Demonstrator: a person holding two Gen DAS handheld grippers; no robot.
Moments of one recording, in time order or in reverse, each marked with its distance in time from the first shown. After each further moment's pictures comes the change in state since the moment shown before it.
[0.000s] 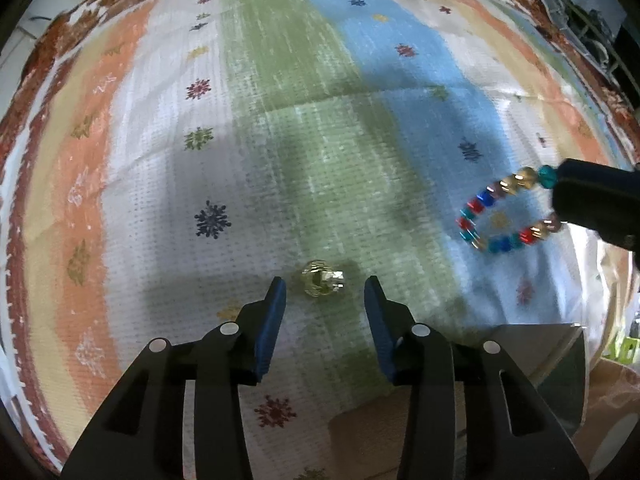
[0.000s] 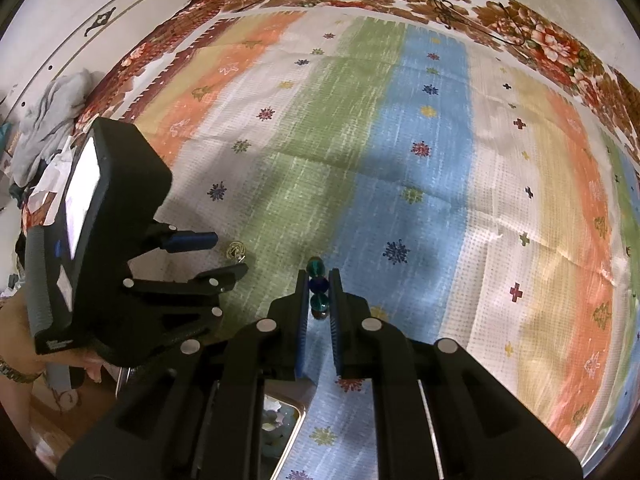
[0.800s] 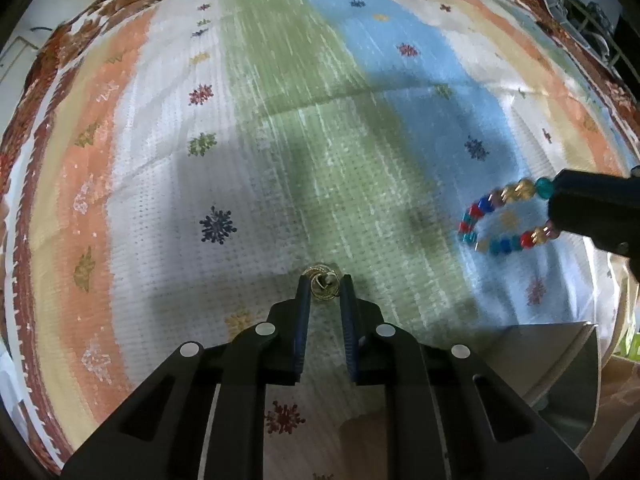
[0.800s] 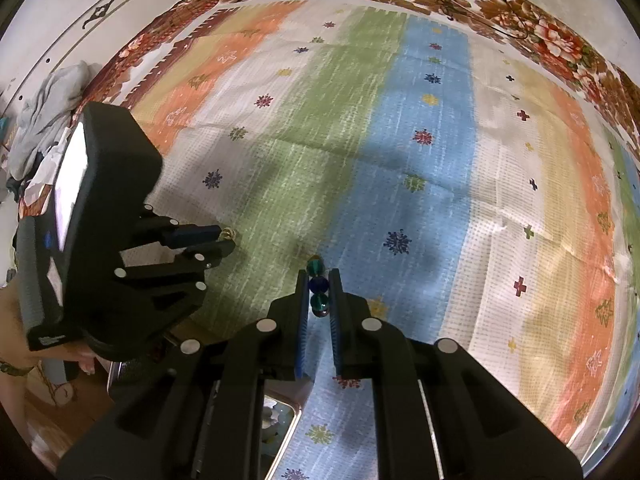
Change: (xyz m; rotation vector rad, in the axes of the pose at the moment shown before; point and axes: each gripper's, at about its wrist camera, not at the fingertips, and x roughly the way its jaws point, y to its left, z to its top) left arm -0.001 -0.004 0.002 0.019 -0.026 0.019; right arm 0.009 0.000 -0.005 -0.006 0.024 -0.002
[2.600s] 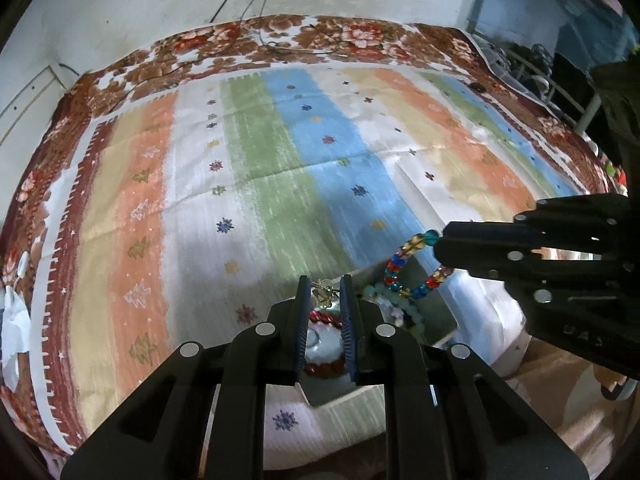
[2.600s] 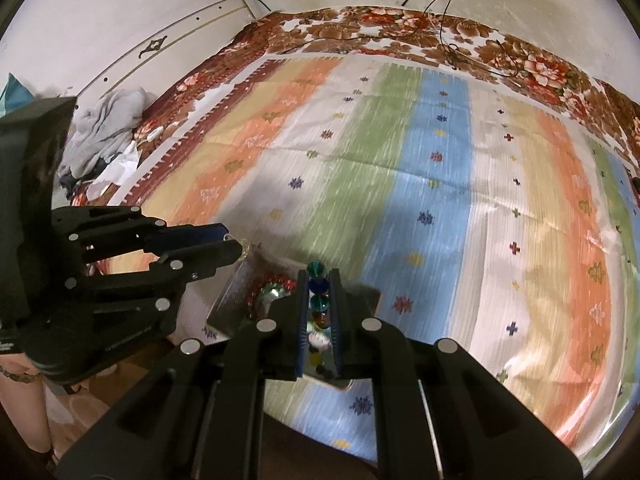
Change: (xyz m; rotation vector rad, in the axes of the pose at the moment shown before) left arm -0.149 -0.042 -0.094 0.025 -0.307 -0.068; right arm -0.106 0.050 -0.086 -0.012 -0.197 0.077
